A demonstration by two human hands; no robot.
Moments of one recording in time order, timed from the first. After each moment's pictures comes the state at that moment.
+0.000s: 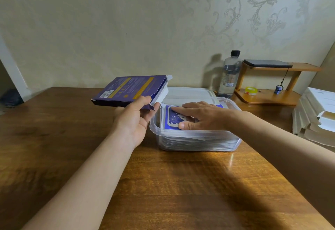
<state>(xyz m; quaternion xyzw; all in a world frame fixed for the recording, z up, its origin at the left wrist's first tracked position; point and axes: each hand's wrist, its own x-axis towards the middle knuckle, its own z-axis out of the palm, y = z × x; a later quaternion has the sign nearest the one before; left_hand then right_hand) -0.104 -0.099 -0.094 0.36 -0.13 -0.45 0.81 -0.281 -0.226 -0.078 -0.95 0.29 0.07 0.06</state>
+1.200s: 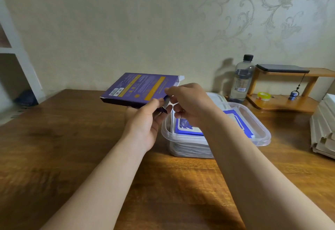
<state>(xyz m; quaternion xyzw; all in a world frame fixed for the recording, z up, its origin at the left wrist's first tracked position) -0.101 -0.102 -0.096 0.39 -0.20 -0.39 0.81 -0.197 -0.169 -0.045 -0.64 0.40 -0.35 0.55</state>
